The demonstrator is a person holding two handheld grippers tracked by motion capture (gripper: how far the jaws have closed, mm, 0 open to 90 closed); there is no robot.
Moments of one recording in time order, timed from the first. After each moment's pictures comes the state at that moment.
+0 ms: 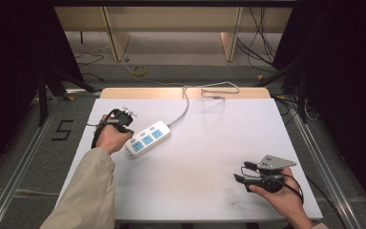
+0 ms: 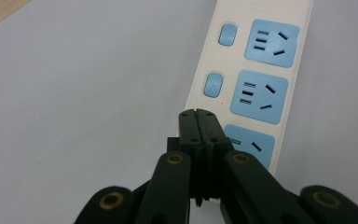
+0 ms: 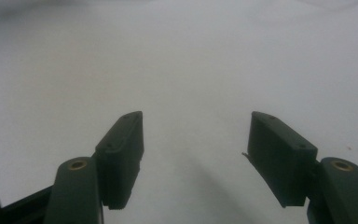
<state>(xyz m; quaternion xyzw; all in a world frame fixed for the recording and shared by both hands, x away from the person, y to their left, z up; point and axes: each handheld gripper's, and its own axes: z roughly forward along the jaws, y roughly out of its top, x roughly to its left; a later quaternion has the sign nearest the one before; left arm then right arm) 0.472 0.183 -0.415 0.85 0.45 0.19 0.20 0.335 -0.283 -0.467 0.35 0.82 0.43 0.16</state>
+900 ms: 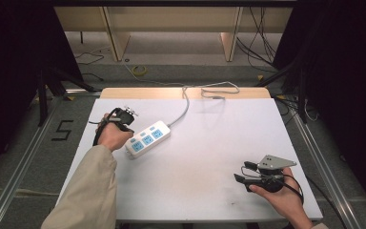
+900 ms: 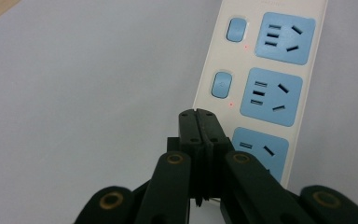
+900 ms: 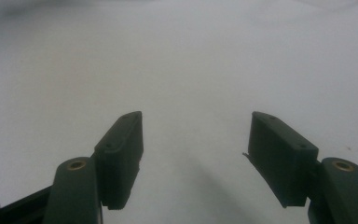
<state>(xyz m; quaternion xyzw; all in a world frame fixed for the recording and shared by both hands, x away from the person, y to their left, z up) 0.482 0.181 -0.420 0.86 0.44 0.18 0.18 0.336 -0.283 -0.467 0.35 0.82 0.43 0.16</state>
